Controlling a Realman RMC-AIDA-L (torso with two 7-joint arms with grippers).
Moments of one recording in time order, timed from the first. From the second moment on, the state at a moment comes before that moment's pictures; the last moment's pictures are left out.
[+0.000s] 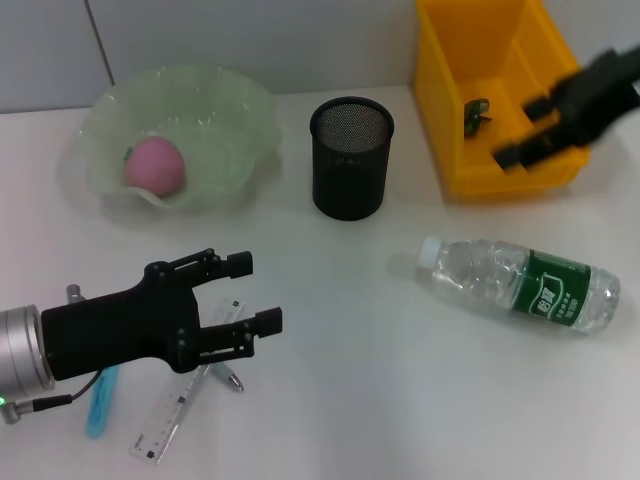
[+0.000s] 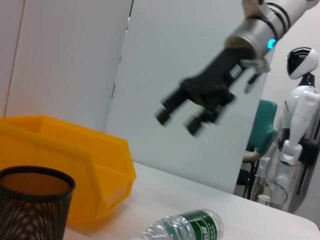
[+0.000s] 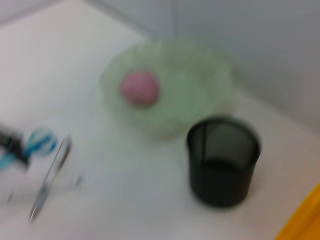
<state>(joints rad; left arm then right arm) -0.40 -2.04 1.15 0.54 1.50 1.57 -1.21 0.72 1.99 -0.83 -1.47 -2.47 -1.89 2.23</state>
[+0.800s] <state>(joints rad) -0.39 -2.05 1.10 0.53 1.50 1.55 -1.21 0.75 2.04 -1.07 -1.33 -2.77 -1.86 2.05</state>
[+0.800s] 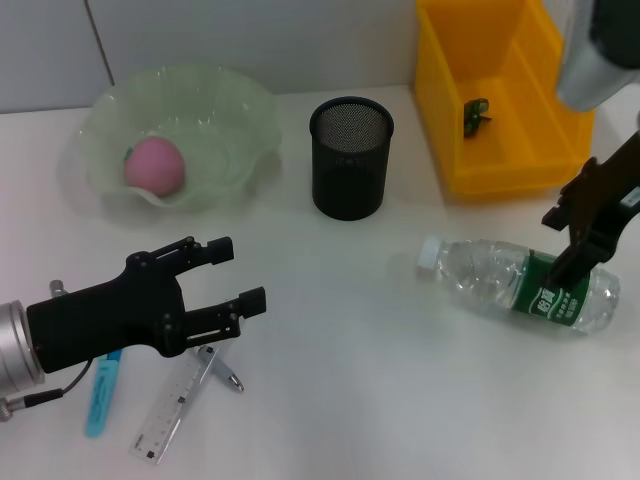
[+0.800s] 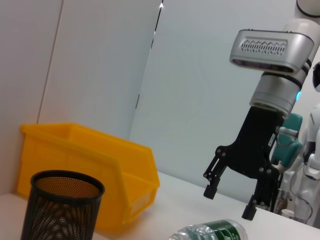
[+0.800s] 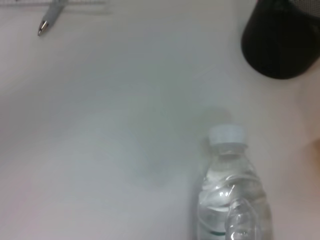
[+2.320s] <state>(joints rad) -0.37 -2.05 1.09 0.53 1.50 1.56 -1.21 0.76 2.08 -1.23 -1.02 -2.84 -1.55 2.05</state>
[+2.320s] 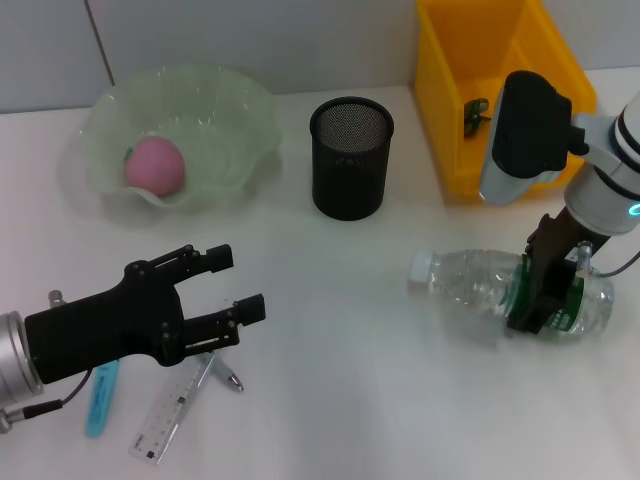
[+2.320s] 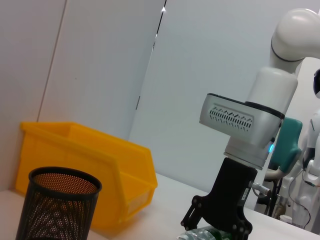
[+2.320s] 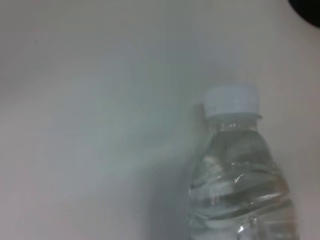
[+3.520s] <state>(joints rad) -0.36 -2.05 1.08 0.54 1.50 1.58 -1.22 0.71 2.08 -1.21 -1.08 -2.72 -1.56 2.00</state>
